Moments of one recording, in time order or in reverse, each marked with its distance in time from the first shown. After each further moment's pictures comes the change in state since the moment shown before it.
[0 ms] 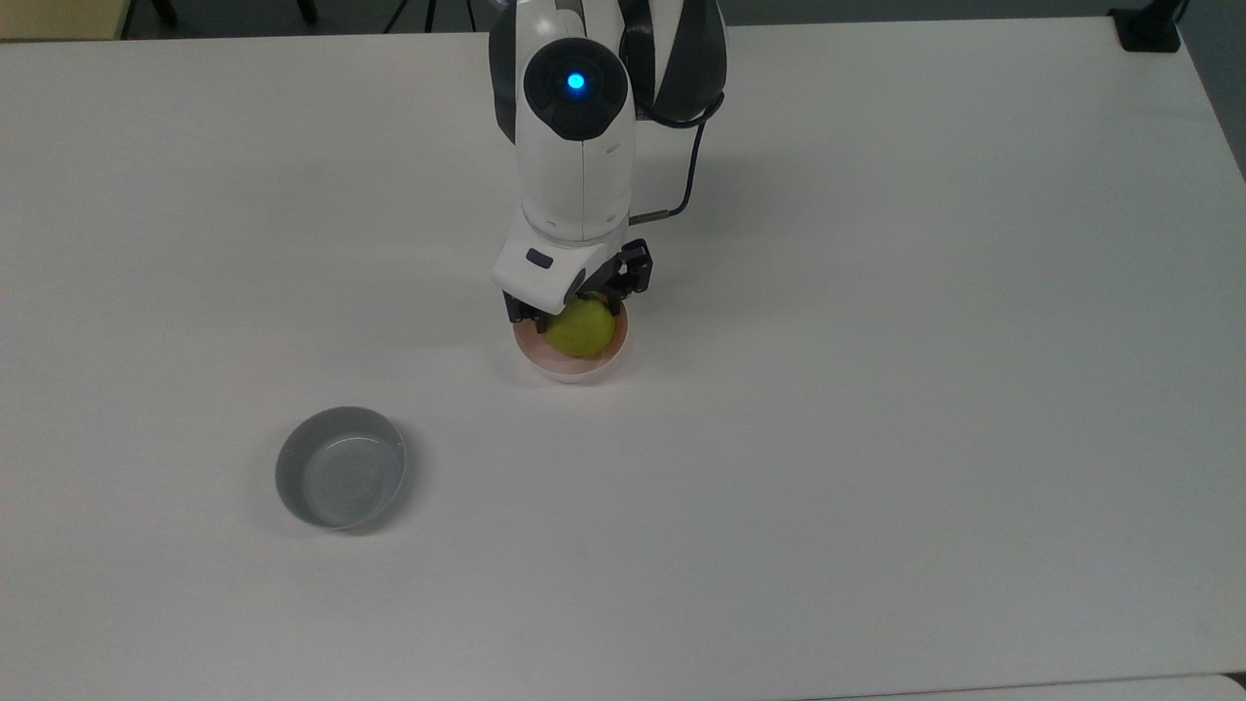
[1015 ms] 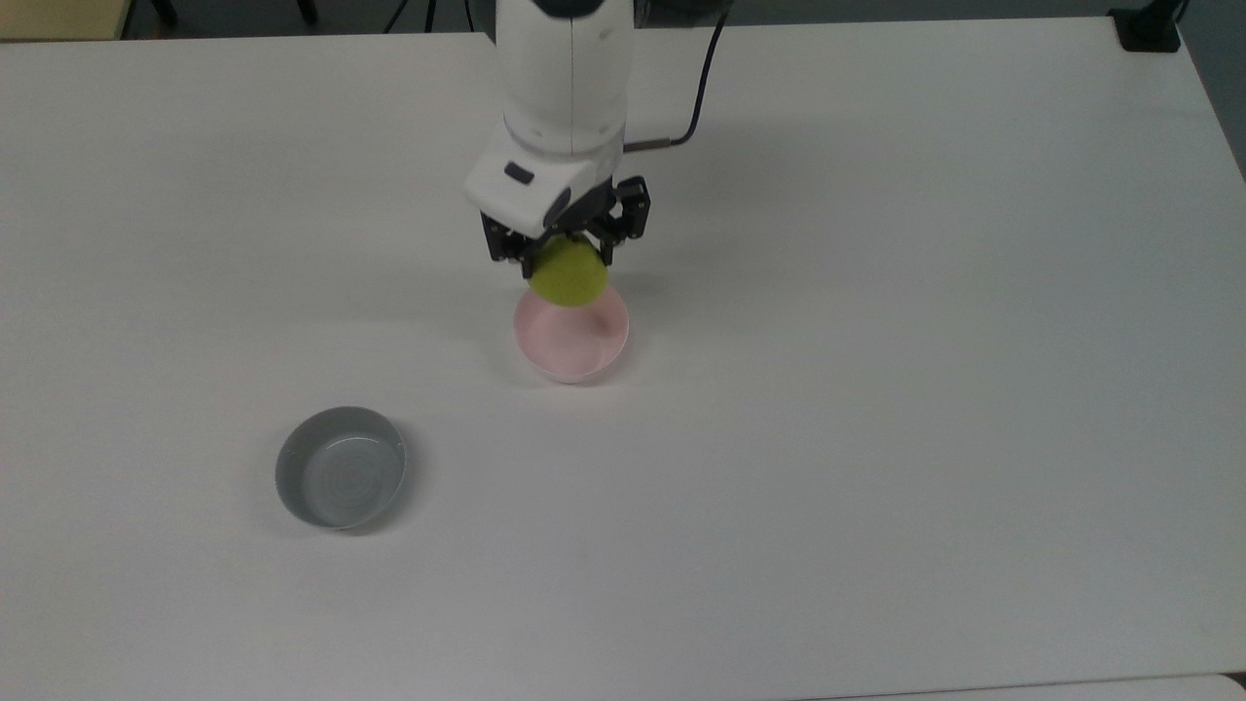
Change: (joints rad) arm -0.006 -0.130 0.000 0.049 0.000 -0.162 0.053
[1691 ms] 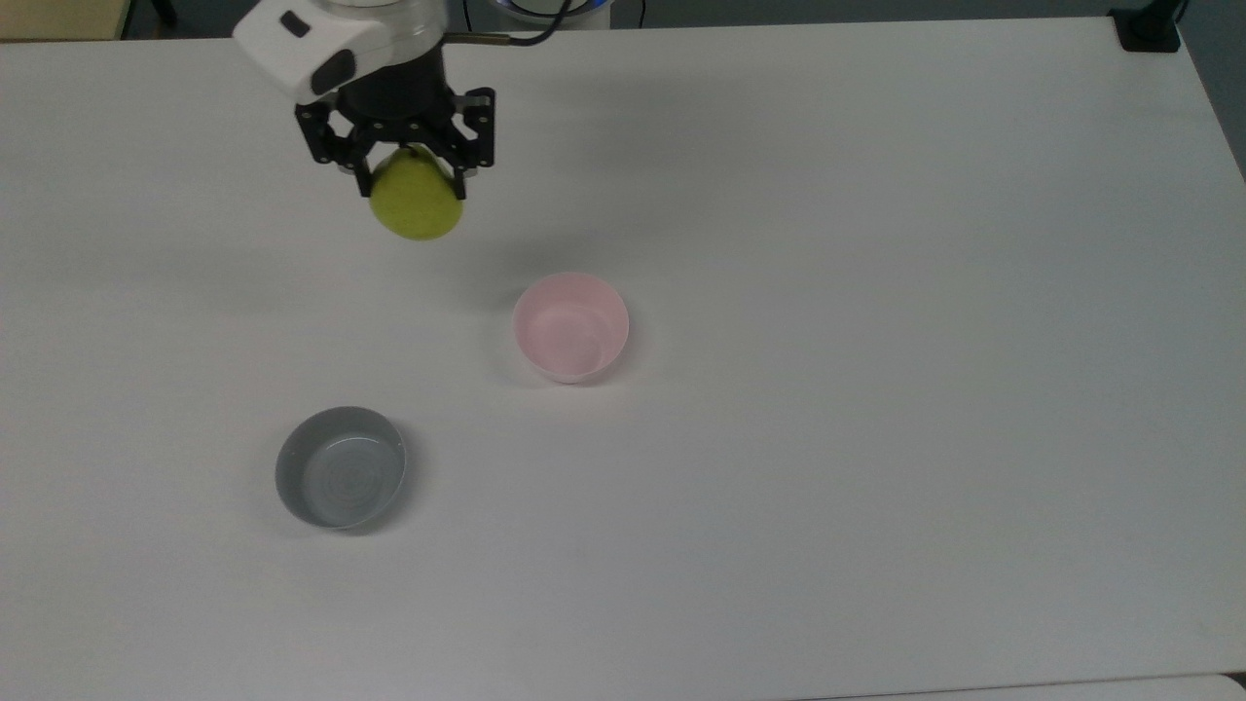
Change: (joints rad) arm -0.172 -0.103 -0.017 0.102 0.000 -0.144 -0.013
